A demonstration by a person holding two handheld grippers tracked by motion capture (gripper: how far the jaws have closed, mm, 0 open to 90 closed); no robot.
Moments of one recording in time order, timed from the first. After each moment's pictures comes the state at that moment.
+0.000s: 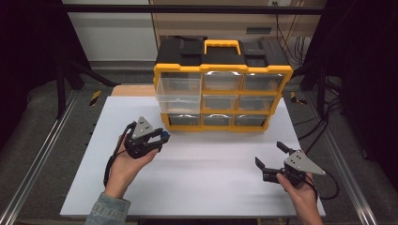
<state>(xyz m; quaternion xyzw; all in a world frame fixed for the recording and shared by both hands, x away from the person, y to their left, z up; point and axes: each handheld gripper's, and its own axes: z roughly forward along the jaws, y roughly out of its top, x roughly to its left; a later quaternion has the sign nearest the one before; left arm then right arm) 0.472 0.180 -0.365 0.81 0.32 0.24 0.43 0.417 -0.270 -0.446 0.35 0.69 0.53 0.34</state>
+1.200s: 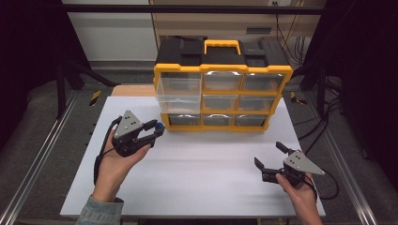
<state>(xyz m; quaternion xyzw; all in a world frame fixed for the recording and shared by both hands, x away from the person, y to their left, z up) 0.451 0.192 -0.321 0.78 0.31 0.26 0.48 0.416 -0.268 -0.446 0.35 0.69 0.53 0.34</state>
